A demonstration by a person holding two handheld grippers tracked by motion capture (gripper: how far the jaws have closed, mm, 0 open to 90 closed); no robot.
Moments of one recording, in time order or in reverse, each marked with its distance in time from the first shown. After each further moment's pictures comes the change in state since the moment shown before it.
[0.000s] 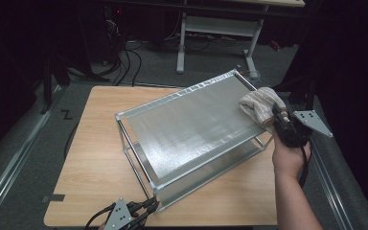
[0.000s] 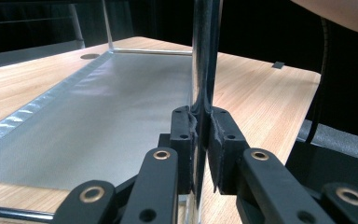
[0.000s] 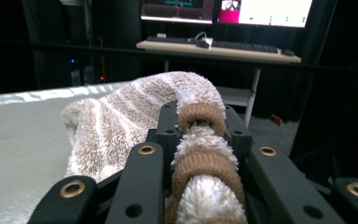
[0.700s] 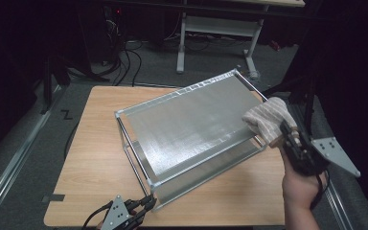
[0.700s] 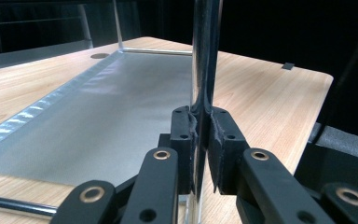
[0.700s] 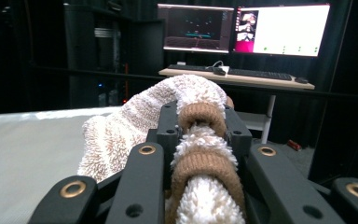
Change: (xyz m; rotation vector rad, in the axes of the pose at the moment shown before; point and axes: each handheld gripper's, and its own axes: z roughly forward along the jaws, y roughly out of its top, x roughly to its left) left arm 0.007 -0.001 -0.002 -0.003 0.030 -0.011; right arm 0.009 -0.001 -0.088 -0.117 0.086 -0.004
